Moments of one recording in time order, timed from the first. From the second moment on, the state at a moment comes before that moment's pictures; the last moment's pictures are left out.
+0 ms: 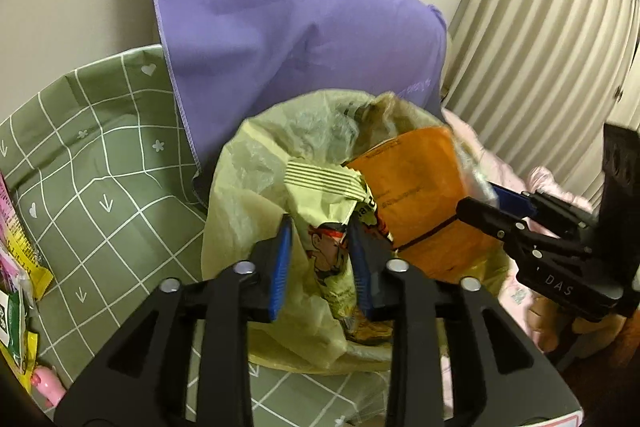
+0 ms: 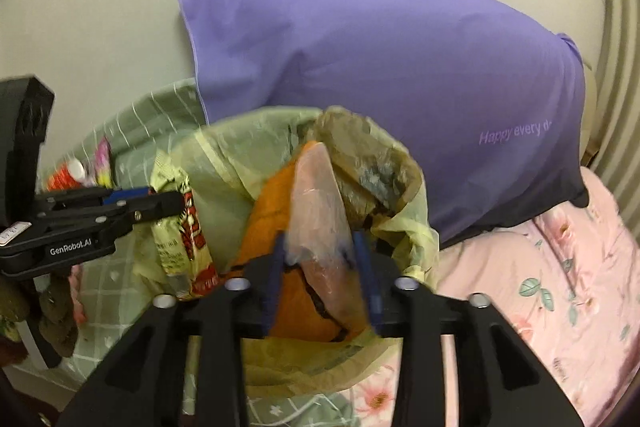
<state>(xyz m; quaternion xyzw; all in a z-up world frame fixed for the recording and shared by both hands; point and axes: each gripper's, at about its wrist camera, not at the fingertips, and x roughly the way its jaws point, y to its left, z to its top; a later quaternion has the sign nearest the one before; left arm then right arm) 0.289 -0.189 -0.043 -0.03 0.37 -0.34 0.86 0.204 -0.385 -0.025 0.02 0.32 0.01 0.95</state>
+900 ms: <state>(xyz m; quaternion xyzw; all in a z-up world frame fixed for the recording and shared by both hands) 0.203 0.011 -0.046 -0.06 0.33 -0.14 0.93 0.181 -0.294 0.012 0.04 0.26 0.09 0.96</state>
